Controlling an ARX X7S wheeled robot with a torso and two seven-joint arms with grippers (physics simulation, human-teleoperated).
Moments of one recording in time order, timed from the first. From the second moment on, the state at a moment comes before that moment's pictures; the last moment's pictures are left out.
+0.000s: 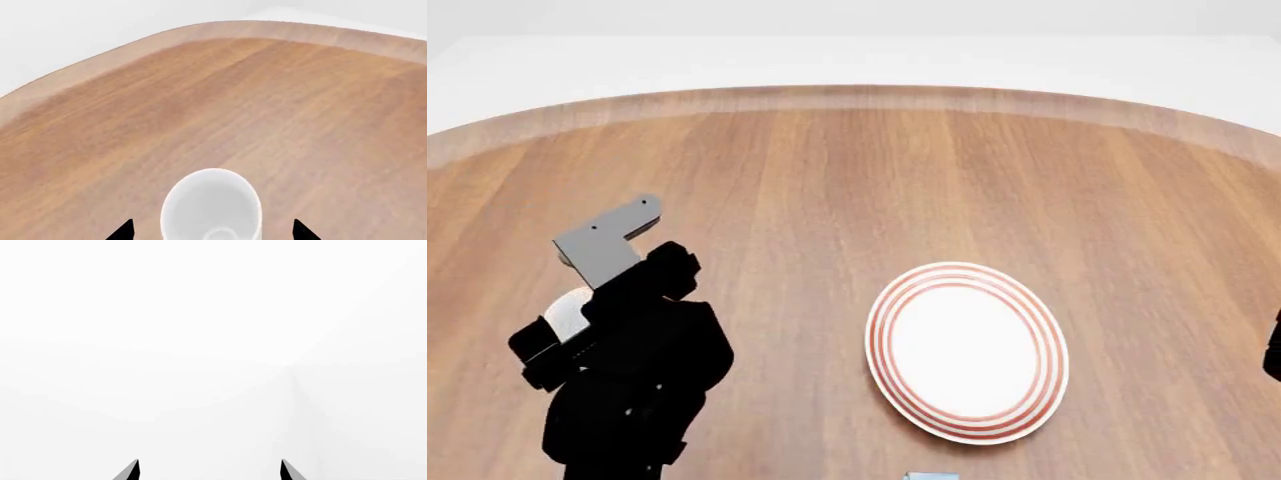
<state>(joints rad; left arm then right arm) -0.65 -0.06 0.06 0.06 -0.49 -0.84 -1.28 -0.06 0.36 0.32 -0.89 0.27 -0.16 0.34</state>
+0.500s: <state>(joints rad) -0.58 -0.07 0.13 0.01 -0.50 -0.80 -1.29 -0.07 0.36 0.31 -0.88 0.27 -0.17 0.35</state>
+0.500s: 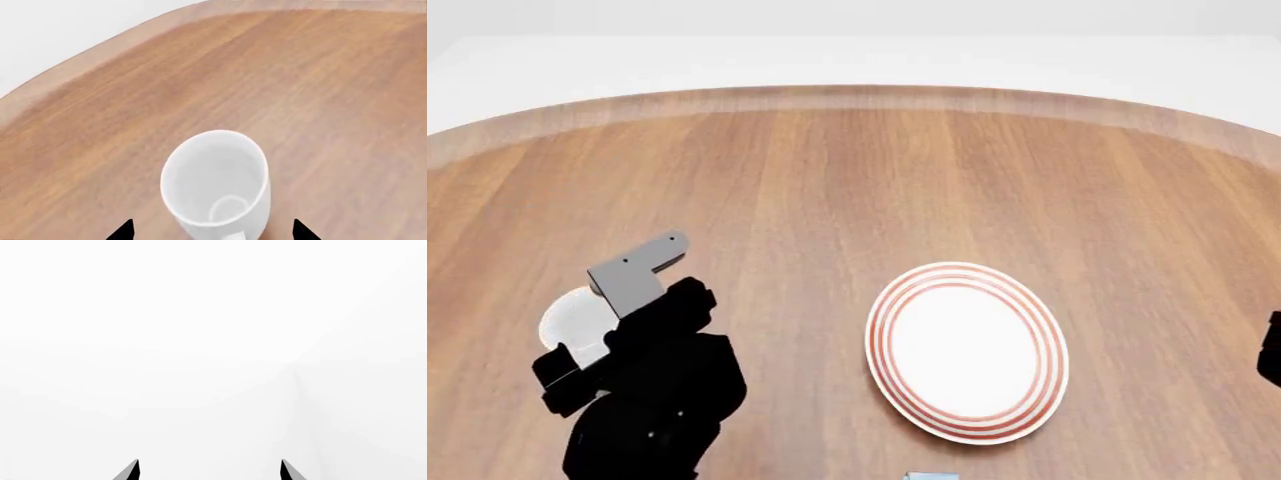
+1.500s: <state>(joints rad) -0.57 -0.07 0.18 -0.23 -0.55 -0.58 -1.17 -0.08 0.38 0.28 -0.87 0.27 -0.18 0.35</state>
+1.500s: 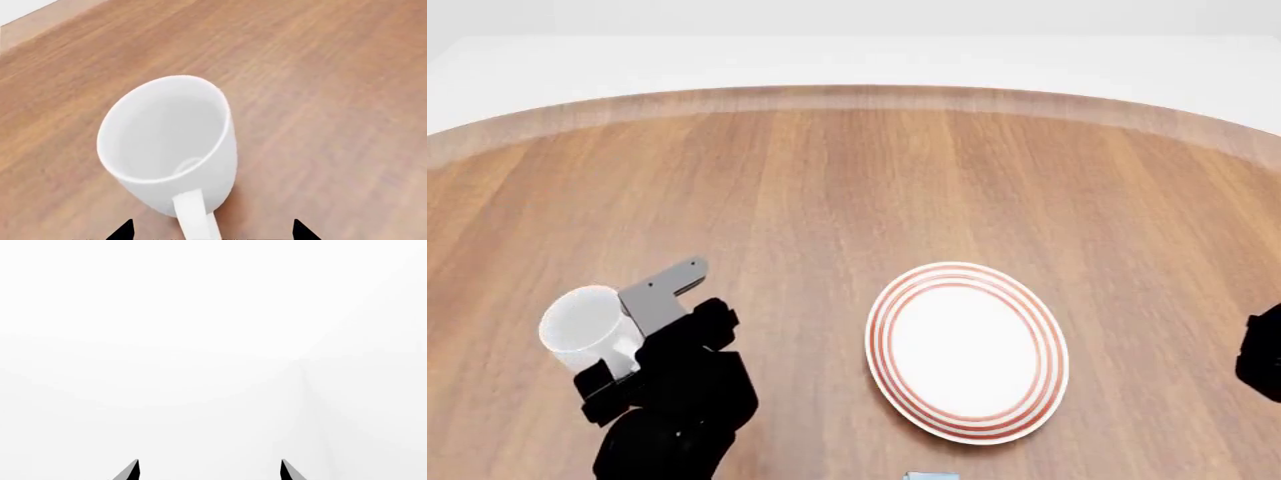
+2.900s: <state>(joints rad) -0.59 -0.15 0.26 -0.30 -0.54 -0.46 -1.10 -0.09 0.39 0.25 -0.86 0.27 -0.19 0.35</state>
